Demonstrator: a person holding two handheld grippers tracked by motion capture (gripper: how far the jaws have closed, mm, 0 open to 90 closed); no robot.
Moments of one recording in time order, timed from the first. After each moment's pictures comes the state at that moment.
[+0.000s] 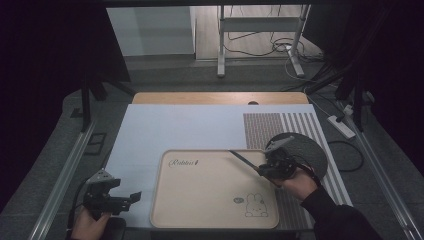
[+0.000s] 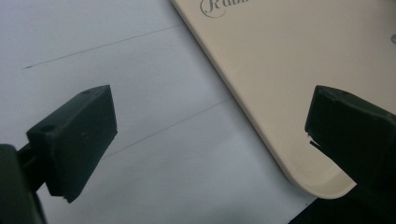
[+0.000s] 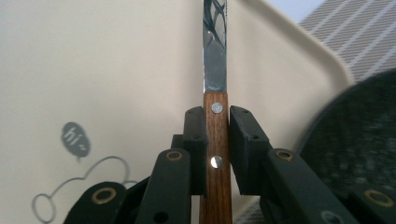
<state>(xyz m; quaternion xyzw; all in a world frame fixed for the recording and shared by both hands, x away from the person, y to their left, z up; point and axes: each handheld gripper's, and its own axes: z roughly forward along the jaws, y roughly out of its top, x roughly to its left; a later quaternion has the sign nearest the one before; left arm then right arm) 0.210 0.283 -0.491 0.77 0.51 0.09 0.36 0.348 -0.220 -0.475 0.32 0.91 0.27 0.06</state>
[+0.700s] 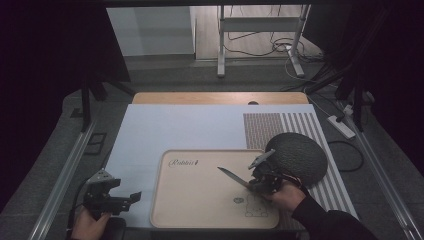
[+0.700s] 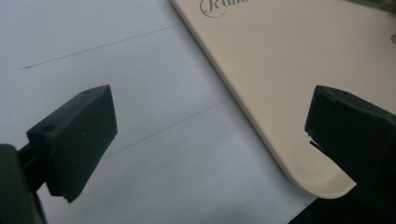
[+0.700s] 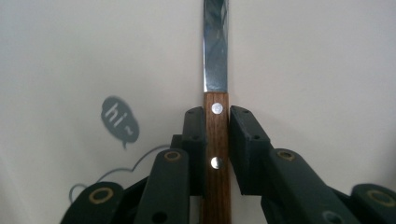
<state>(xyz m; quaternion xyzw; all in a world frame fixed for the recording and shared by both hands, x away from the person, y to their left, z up) 0.210 0.283 -0.492 0.77 0.51 0.09 0.36 0.323 -0.187 -0.500 0.29 0.93 0.23 0.03</state>
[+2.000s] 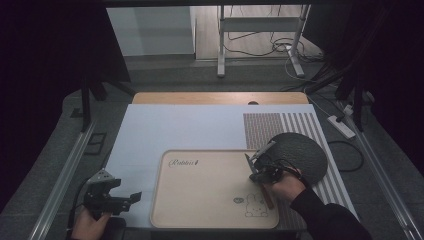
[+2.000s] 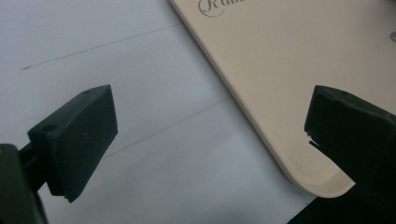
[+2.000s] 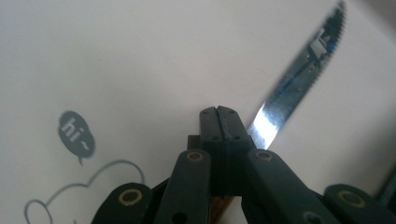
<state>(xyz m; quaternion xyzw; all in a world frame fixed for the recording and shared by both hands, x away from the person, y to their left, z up) 0.210 0.283 -0.492 0.77 0.51 0.09 0.36 0.350 -0.194 -0.499 0.30 0.93 0.21 0.03</state>
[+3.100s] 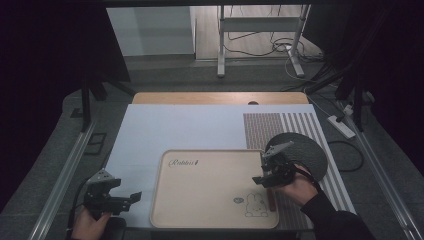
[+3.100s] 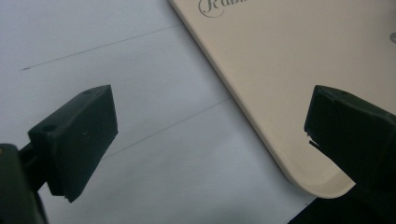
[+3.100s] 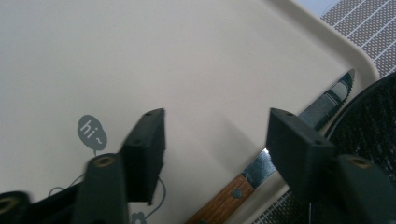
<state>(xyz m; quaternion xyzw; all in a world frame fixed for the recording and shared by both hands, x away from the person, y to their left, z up) 0.210 0.283 -0.491 0.77 0.51 0.09 0.36 0.337 -0.220 -0.478 0.31 0.90 0.28 0.06</state>
